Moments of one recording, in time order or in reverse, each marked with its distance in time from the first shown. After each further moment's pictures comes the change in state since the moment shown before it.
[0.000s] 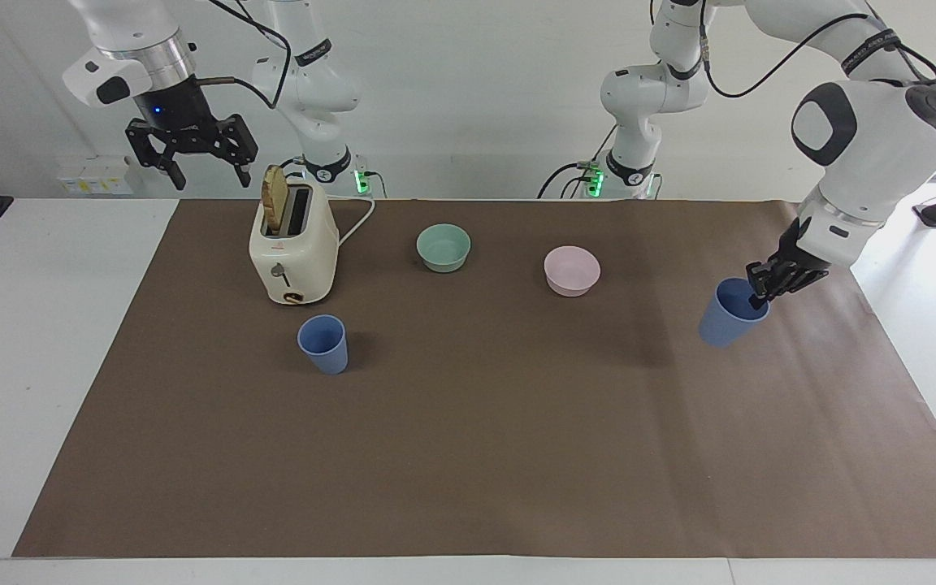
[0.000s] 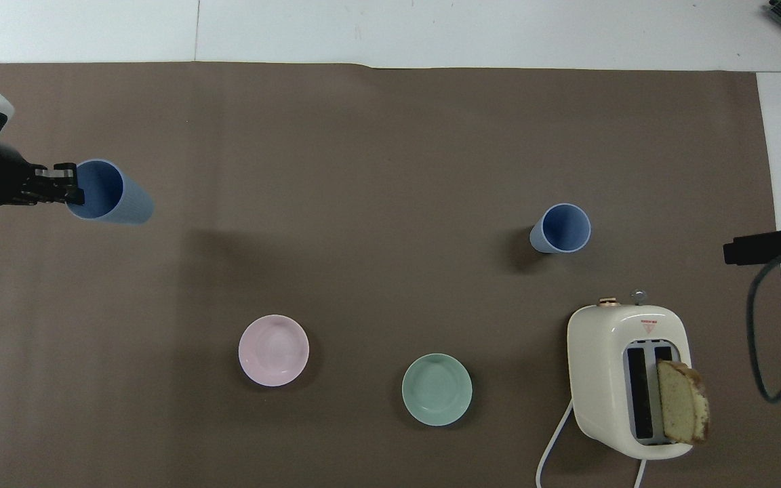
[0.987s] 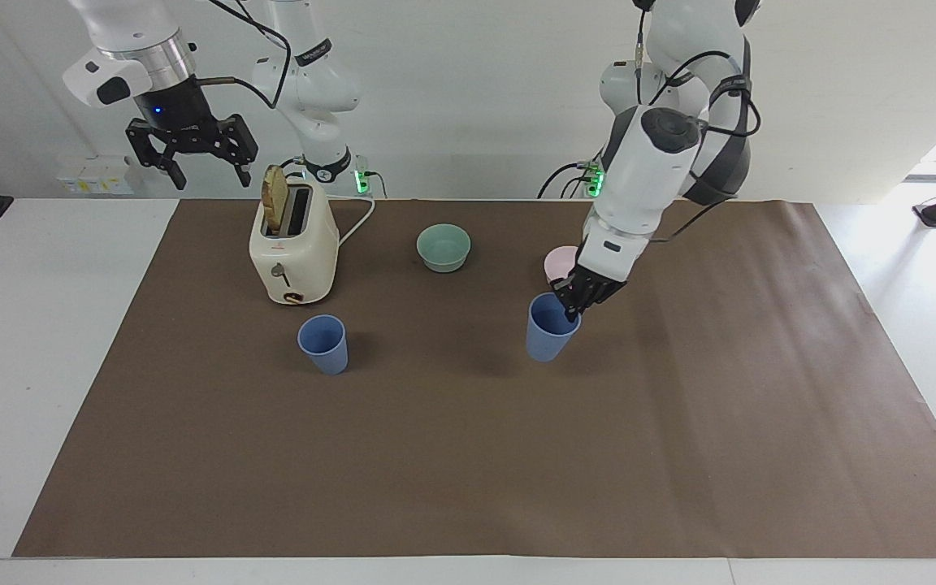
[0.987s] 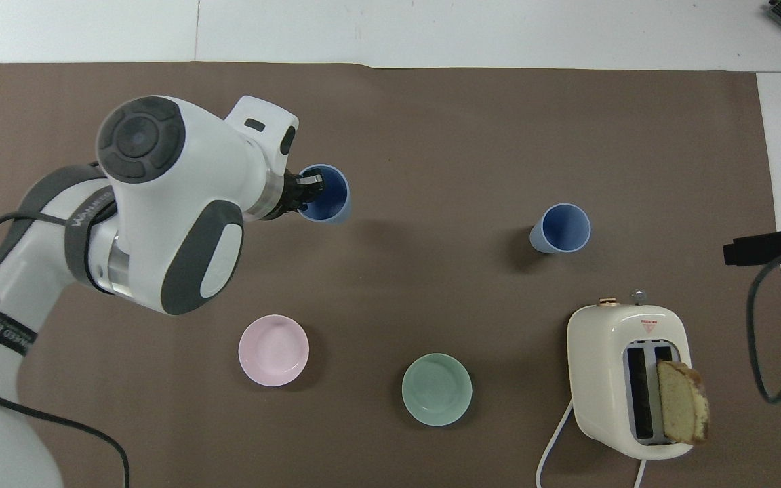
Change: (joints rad) left arm -0.423 0.154 -0.046 0.001 0.000 0.261 -0.612; right arm 0.000 0.000 0.000 0.000 0.000 -0.004 0.000
